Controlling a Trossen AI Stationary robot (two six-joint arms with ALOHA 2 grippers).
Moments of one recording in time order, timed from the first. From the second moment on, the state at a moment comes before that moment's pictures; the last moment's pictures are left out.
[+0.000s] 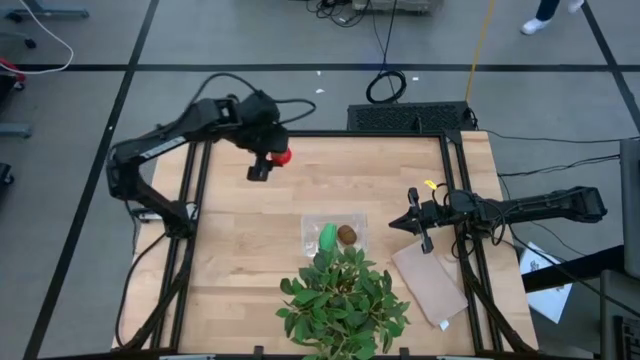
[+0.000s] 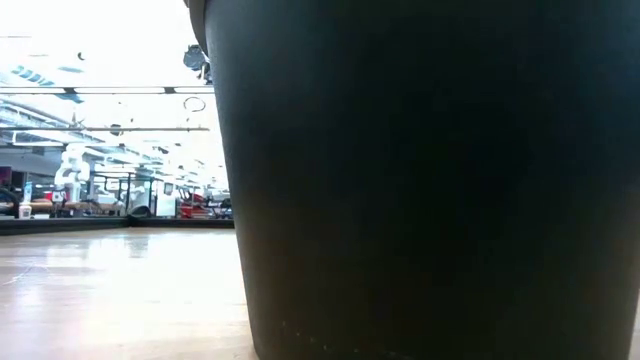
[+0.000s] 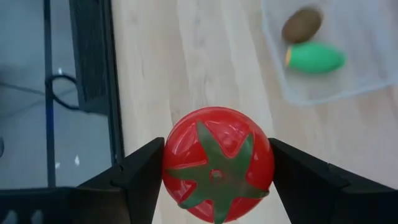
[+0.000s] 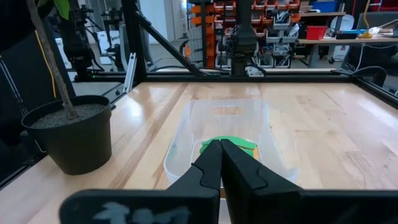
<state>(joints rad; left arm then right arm) 0.41 1.51 1.70 -1.19 0.12 0.60 -0.01 0.54 0.02 0.45 -0.18 0.04</state>
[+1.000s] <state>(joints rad) 0.41 1.17 1.70 -1.15 0.24 0.49 -0.01 0.54 0.02 0.46 -0.18 0.04</state>
